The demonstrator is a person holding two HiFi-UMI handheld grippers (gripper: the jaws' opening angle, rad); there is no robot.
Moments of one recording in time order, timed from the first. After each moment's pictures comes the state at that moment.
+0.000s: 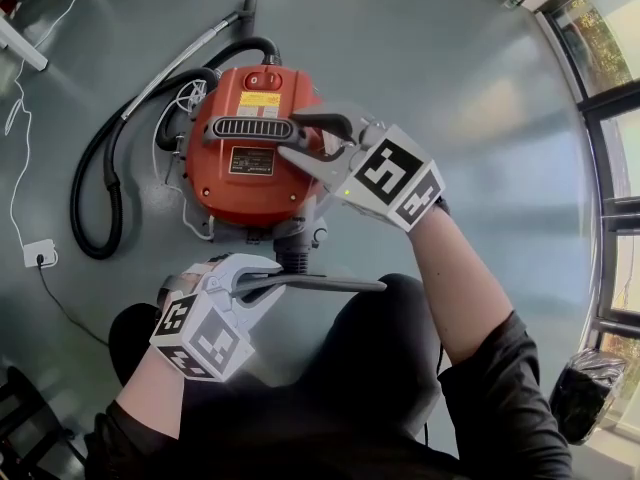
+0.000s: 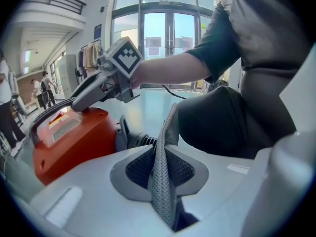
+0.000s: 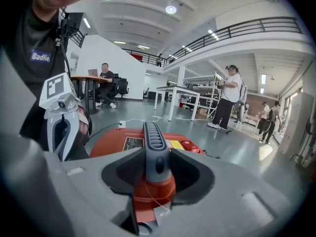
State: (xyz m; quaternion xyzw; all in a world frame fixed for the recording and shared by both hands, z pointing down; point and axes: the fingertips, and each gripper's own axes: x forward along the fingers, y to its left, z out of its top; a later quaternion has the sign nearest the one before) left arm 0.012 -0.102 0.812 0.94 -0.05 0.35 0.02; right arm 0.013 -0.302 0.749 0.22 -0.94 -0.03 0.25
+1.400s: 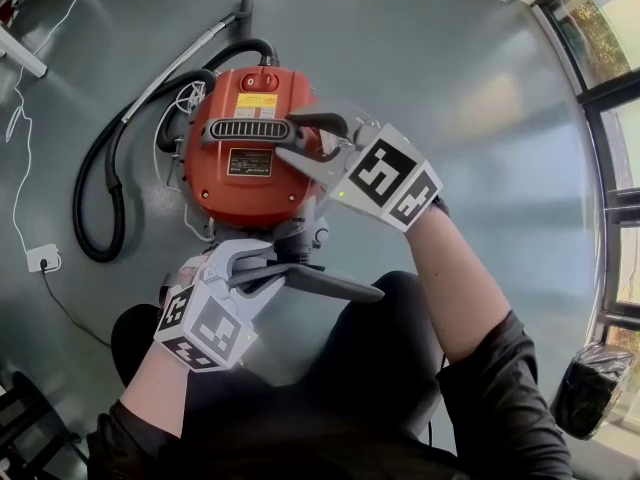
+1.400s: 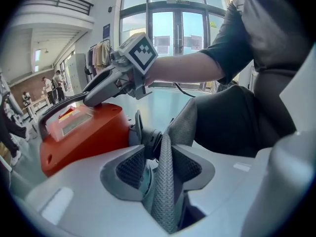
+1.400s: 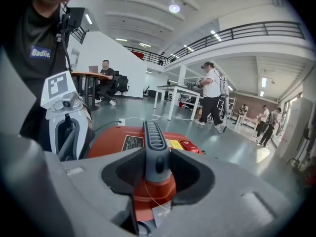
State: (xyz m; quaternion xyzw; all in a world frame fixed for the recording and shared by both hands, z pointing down) left arm 0.009 -0.122 0.819 0.93 -0.10 0.36 0.03; right arm 0.012 -0.298 0.749 0.22 -0.94 -0.04 0.27
